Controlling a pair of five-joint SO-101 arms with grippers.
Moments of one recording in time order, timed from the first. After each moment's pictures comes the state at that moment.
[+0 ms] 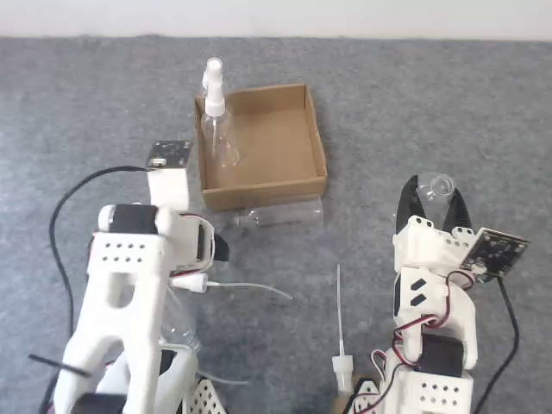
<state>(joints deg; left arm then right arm) -2.9 -32.6 45.1 84.1 8.2 3.9 -102.7 89.8 30.3 -14.8</state>
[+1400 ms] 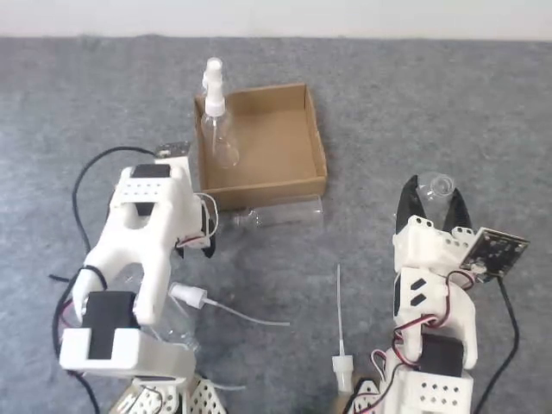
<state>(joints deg) -6.2 1.3 32.0 77.8 11.9 3.9 -102.7 89.8 30.3 -14.8</state>
